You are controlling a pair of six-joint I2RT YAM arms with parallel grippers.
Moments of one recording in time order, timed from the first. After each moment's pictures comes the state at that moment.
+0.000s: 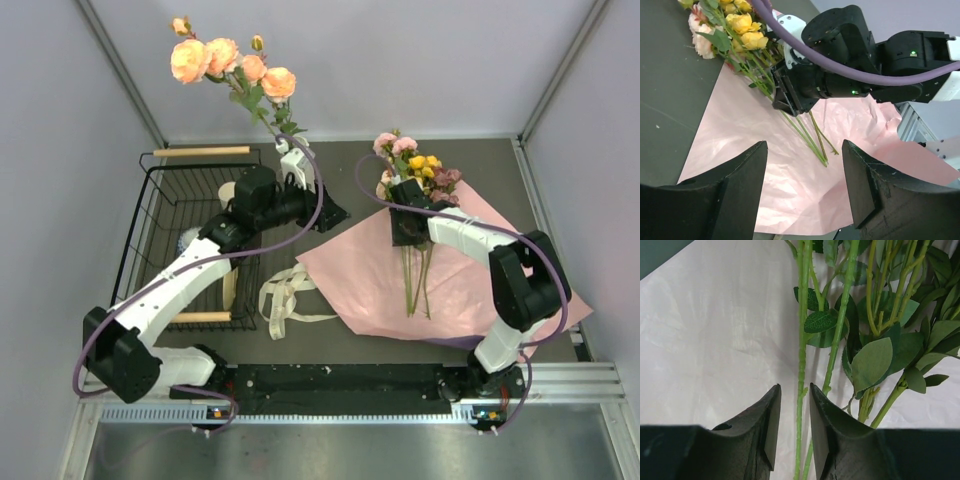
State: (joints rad) left arm -0.58 1.28 1.12 -0.11 0.40 -0.43; right arm 0.46 1.70 1.11 -0.46 0.19 0.34
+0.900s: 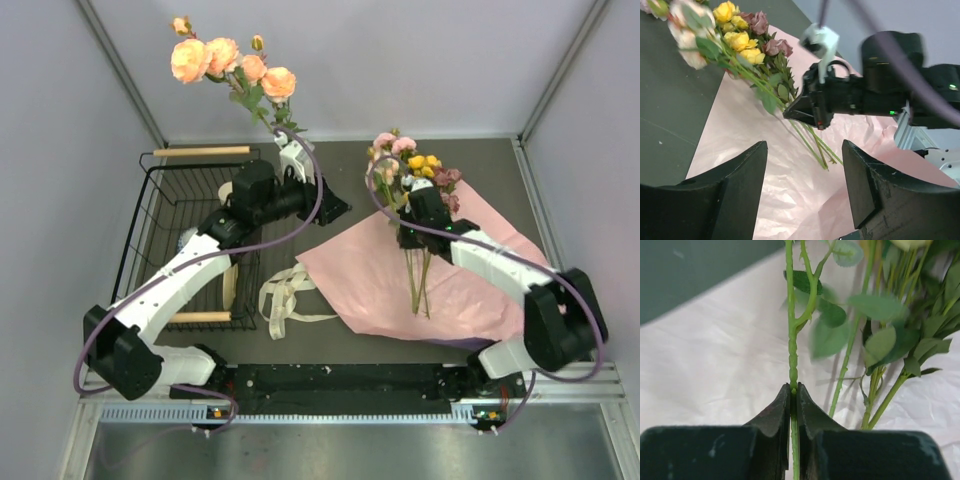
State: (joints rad) left arm -0.58 1.30 1.16 -0.08 0.41 -0.42; right arm 0.46 1.51 0.94 -0.32 0.13 0.31
